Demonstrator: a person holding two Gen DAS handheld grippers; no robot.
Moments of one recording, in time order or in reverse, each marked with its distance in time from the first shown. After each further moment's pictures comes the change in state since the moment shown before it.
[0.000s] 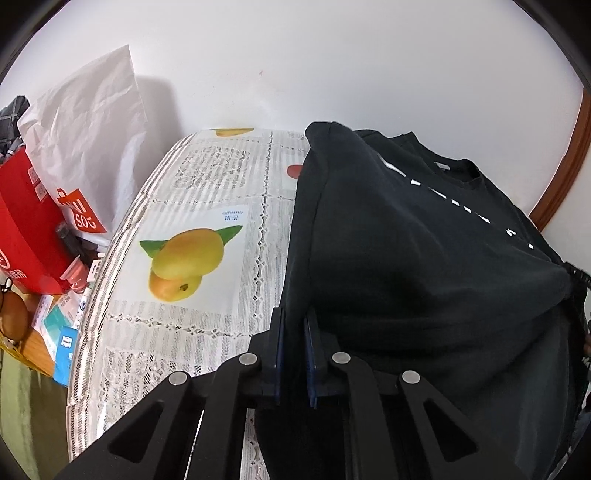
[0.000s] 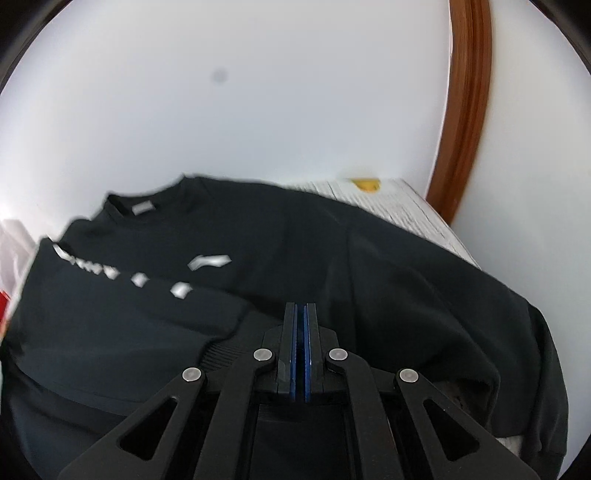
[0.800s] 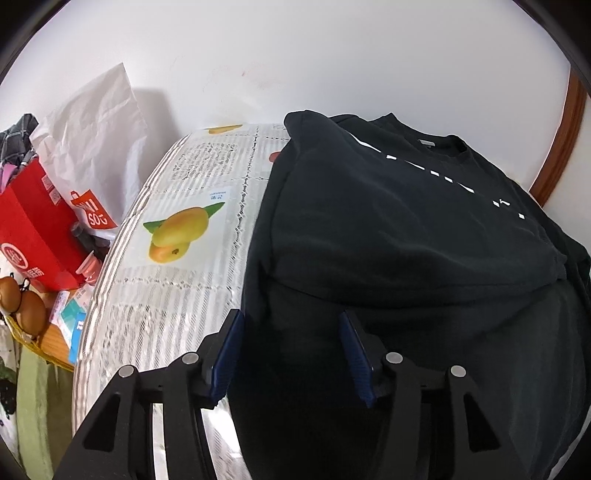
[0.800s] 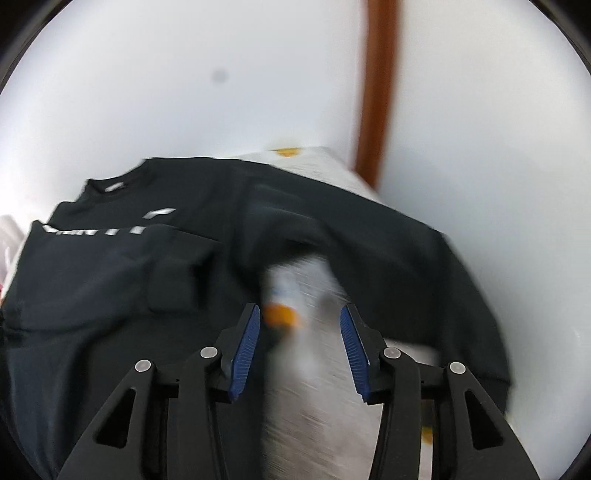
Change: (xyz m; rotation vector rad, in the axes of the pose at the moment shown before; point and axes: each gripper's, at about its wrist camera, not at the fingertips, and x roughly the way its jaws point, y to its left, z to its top) left arm -0.029 -0.036 -0.029 0.055 0.011 0.059; right arm -0.087 -0.088 -0.075 0.093 0.039 -0.111
